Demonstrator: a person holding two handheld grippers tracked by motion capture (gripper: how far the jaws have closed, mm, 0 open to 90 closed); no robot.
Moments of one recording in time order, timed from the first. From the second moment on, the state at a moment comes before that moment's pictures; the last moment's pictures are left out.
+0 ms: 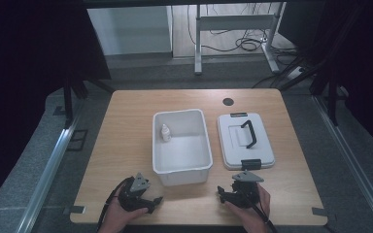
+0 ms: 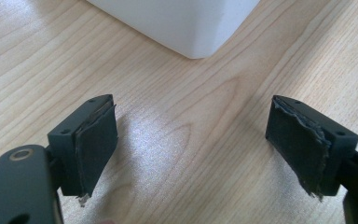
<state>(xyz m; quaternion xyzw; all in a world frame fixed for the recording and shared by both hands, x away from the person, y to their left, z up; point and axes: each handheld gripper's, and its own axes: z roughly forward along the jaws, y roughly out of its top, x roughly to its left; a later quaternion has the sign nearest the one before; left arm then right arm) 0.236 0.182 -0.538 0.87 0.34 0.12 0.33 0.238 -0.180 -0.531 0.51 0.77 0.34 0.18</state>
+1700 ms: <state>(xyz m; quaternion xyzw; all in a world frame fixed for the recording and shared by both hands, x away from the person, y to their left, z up) 0.238 0.186 -0.540 0.87 0.35 0.11 0.33 0.286 -0.246 -0.470 0.59 0.74 0.31 0.12</state>
